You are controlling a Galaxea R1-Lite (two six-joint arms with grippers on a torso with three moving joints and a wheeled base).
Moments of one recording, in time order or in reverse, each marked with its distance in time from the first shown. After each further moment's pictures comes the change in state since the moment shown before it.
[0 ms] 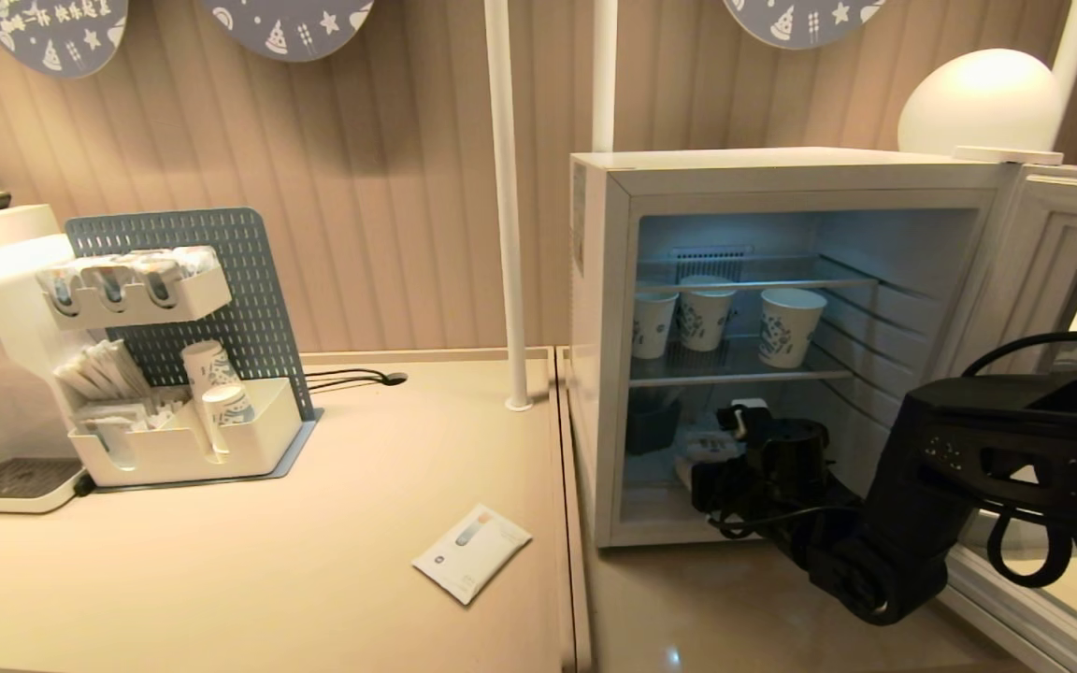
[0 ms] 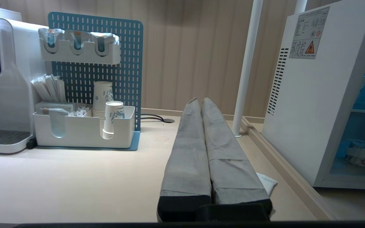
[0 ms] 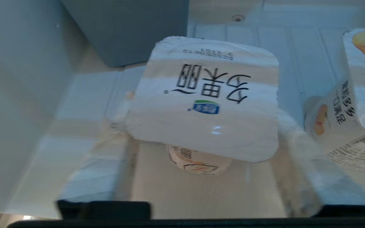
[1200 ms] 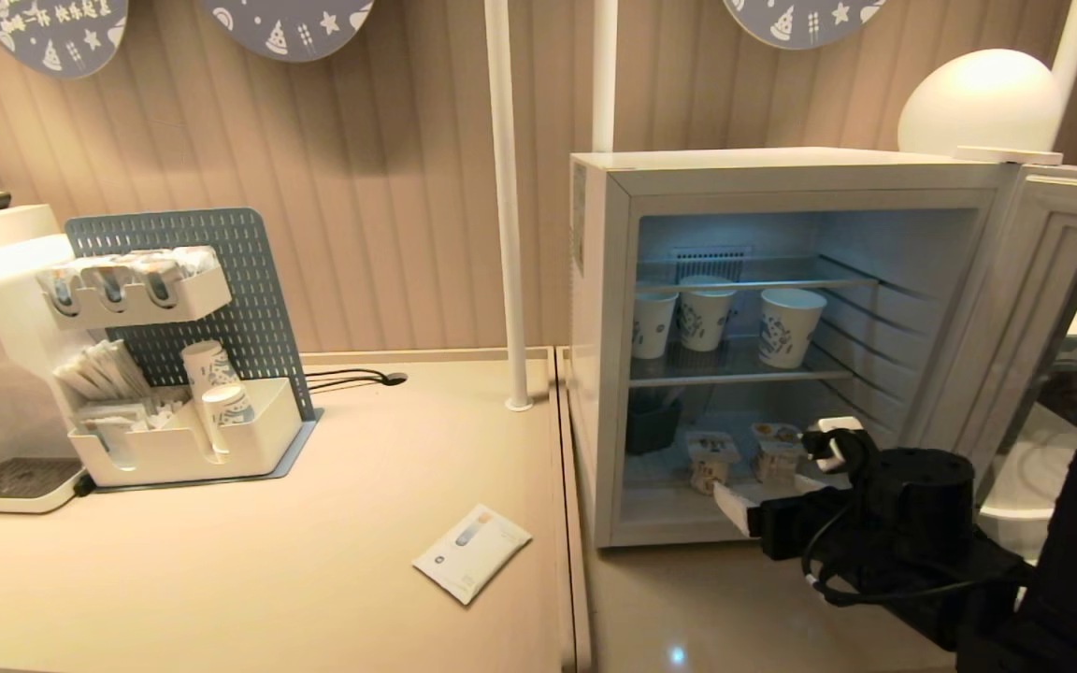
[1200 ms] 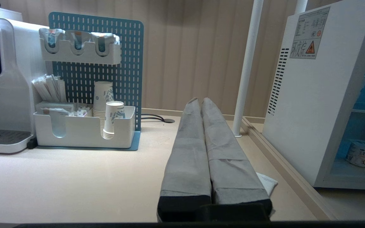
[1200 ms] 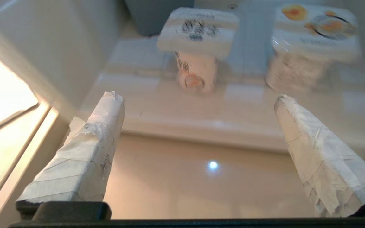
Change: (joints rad) left arm 0.001 0.000 0.000 0.000 0.000 0.000; right arm 0.007 -0.303 0.460 -0.187 0.079 0.008
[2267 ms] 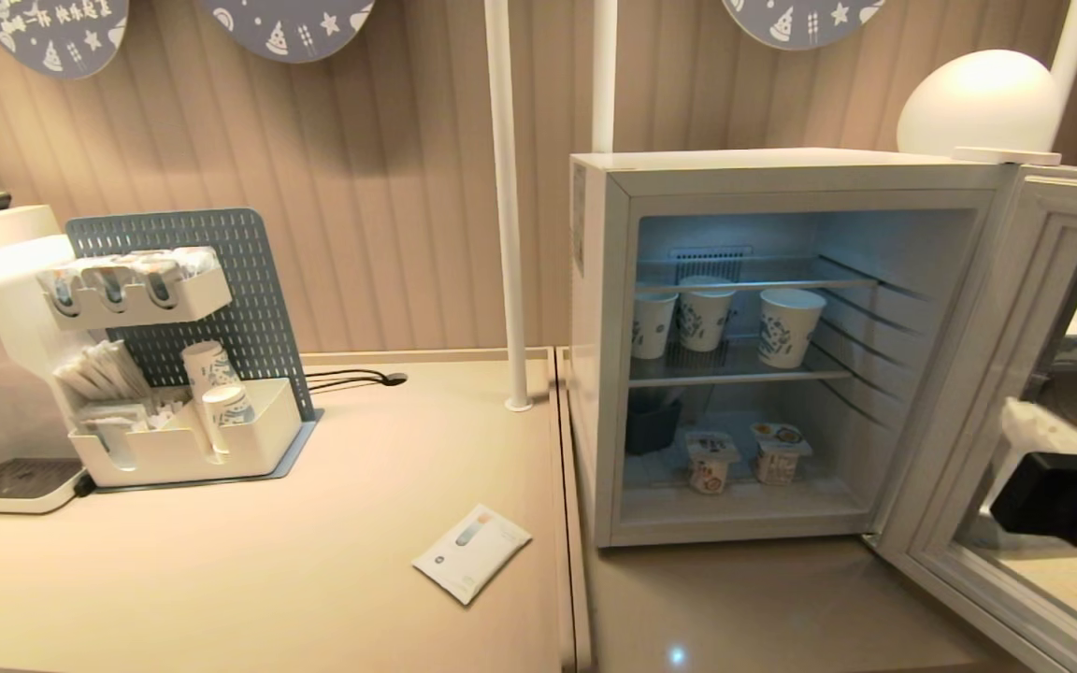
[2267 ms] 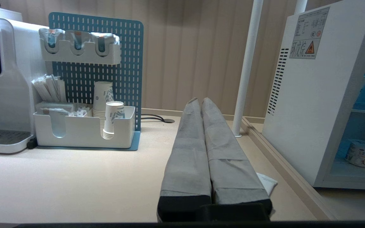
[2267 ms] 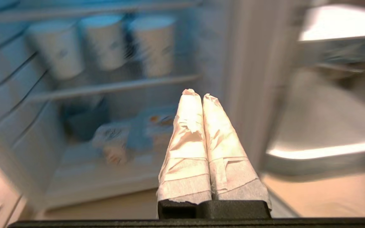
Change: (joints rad) left arm 0.000 0.000 0.000 0.000 0.000 0.000; right arm 0.113 -0.815 0.088 0.345 -0.564 -0.144
